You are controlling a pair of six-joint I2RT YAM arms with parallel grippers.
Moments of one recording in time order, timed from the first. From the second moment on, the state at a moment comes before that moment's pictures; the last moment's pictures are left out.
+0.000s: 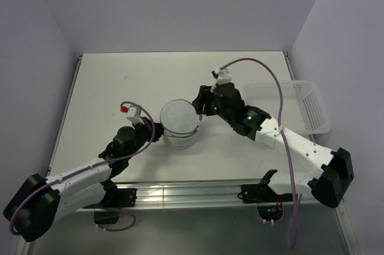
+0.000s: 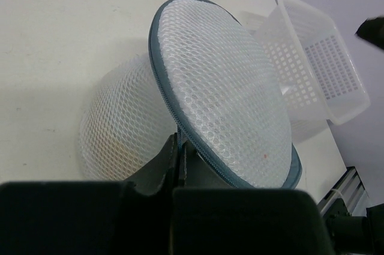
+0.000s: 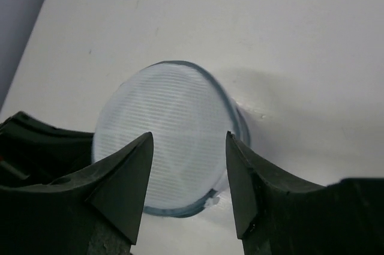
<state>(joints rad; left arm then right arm) -0.69 0.96 0.22 0.56 -0.10 -0.72 0.82 1.24 1.07 -0.30 0.25 0.51</state>
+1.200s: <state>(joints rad) -0.51 1.20 0.39 0.64 0.10 -0.69 0.61 1.27 0.44 0.57 -0.10 1.06</state>
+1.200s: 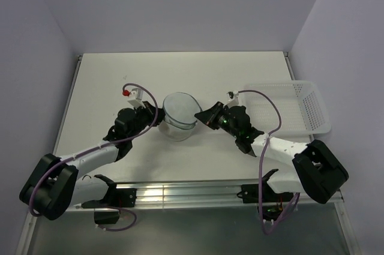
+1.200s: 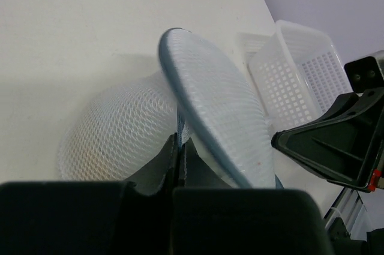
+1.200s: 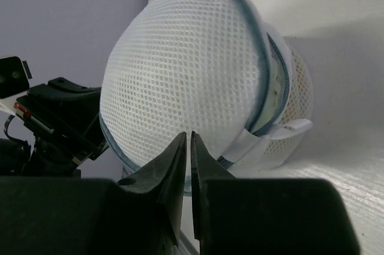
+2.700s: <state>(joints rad) -0.47 1.25 0.44 0.66 0.16 -0.66 0.61 1.38 0.32 0.87 0.08 1.09</state>
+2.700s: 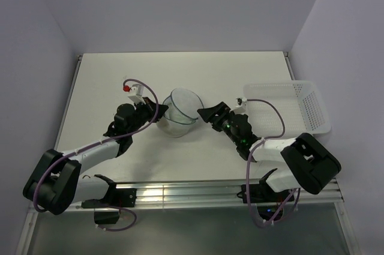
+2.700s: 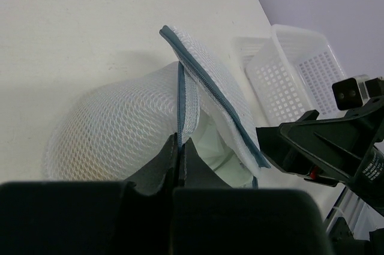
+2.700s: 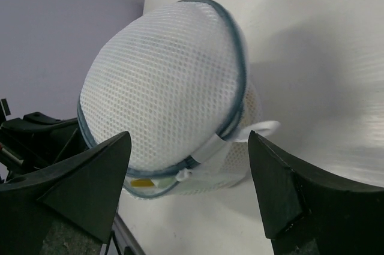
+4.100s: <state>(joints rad) -0.46 1.13 0.44 0.49 0.08 -0.69 0.66 1.49 0.33 1.07 0.10 1.14</state>
